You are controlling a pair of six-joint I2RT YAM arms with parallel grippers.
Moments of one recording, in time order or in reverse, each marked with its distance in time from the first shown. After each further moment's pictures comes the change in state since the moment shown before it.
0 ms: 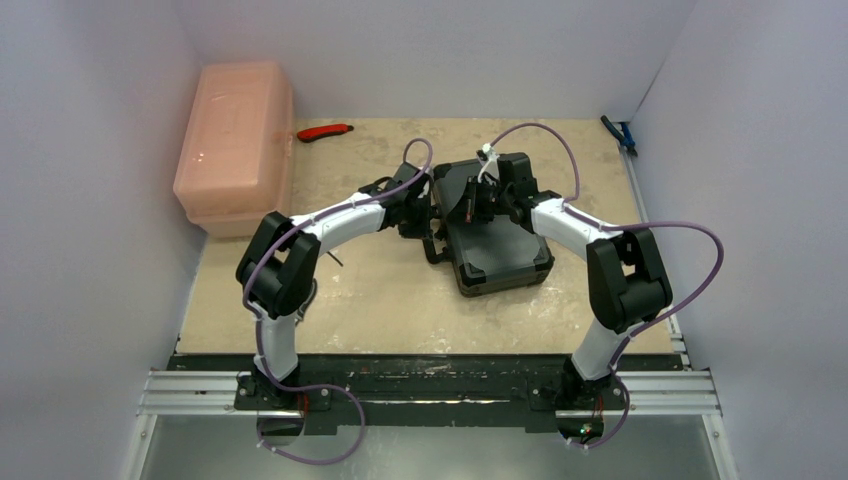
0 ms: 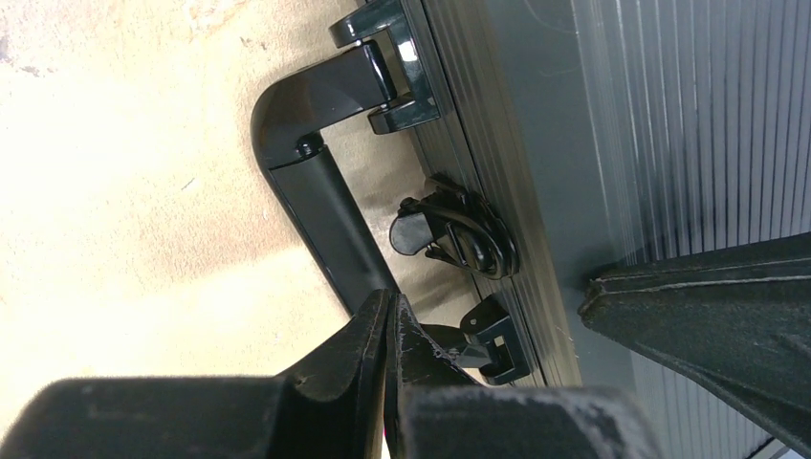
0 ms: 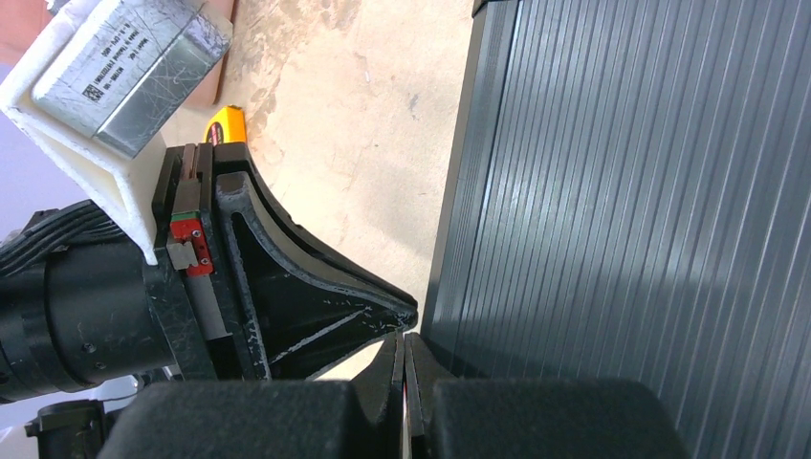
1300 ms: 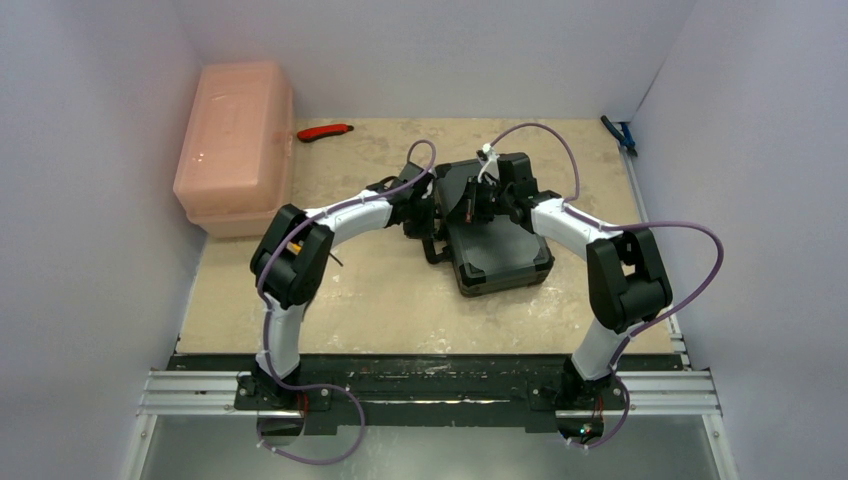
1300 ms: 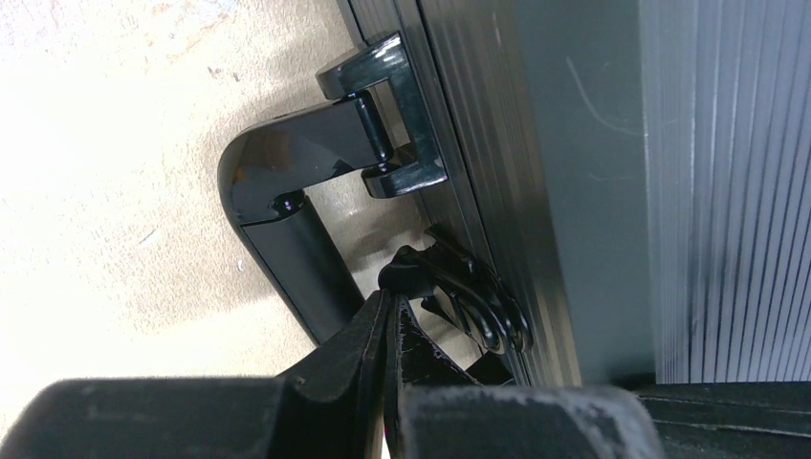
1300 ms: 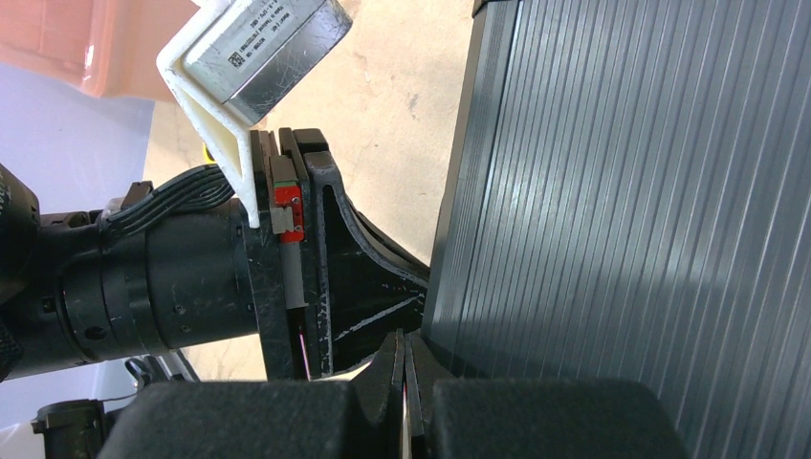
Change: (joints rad) left arm 0.007 0.103 0.059 0.018 0.039 -0.026; right arm 0.000 0.001 0.000 0.000 0.000 0.000
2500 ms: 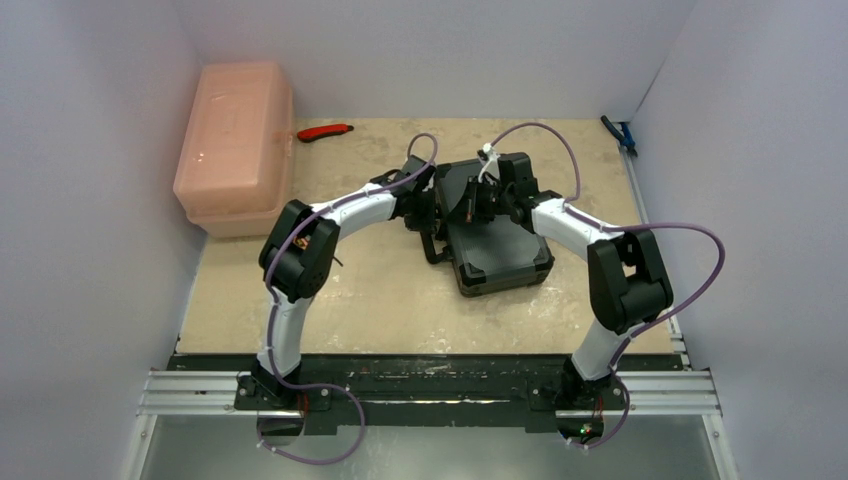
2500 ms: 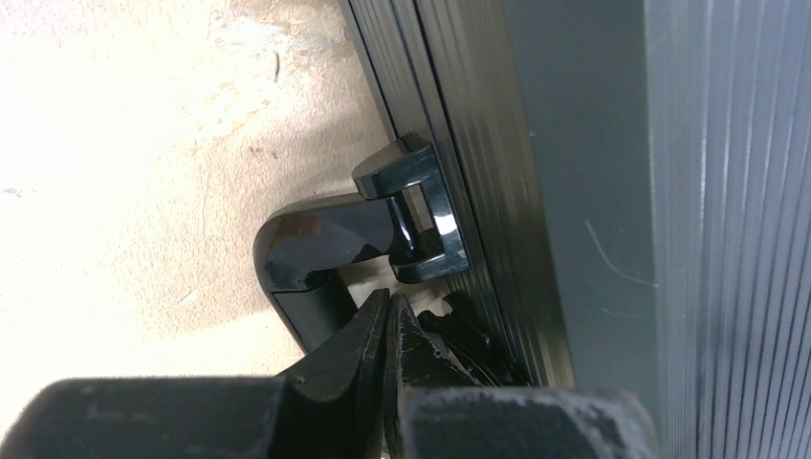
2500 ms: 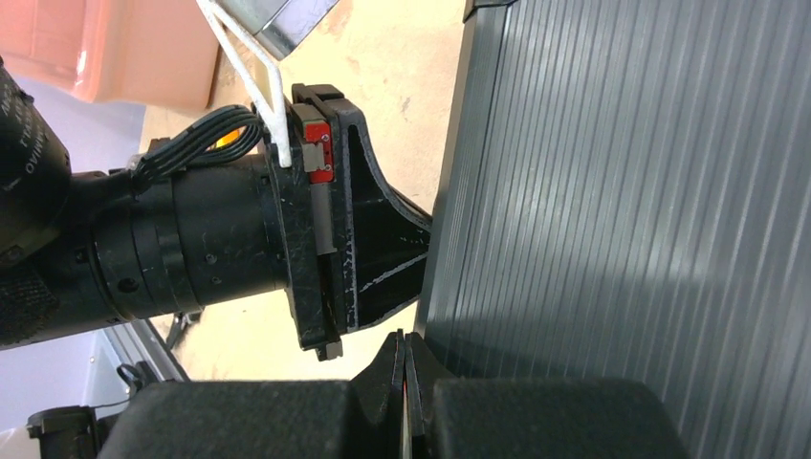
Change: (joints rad) left arm 0.013 0.070 0.103 -0.037 -0.036 0.003; right arm 0.000 -0.010 0.000 -0.008 0.009 -0.002
